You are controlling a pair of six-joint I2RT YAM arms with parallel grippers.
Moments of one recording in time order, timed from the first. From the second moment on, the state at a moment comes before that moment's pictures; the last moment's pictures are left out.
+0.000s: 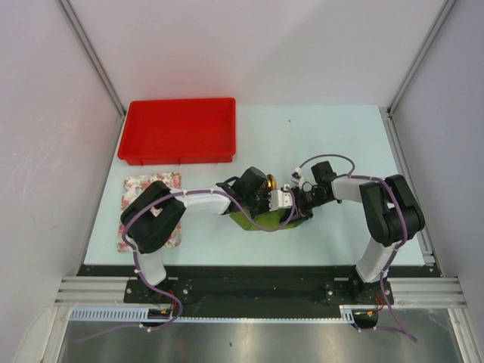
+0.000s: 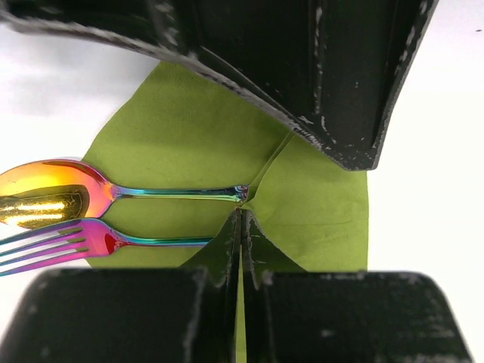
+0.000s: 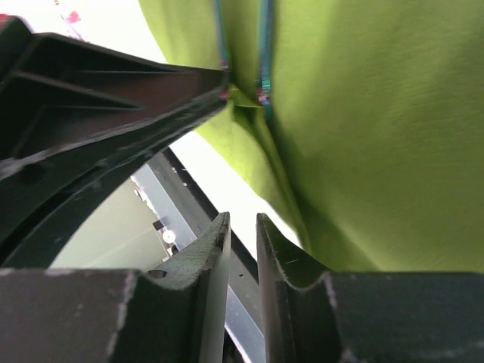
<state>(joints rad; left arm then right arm) -0.83 1.83 1.04 -0.06 0.38 0.63 0.30 1.76 0.85 -0.35 -0.92 0.33</state>
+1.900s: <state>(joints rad) -0.62 1.91 0.92 0.00 0.84 -0.48 0.32 1.86 0.90 -0.41 -0.85 0.30</state>
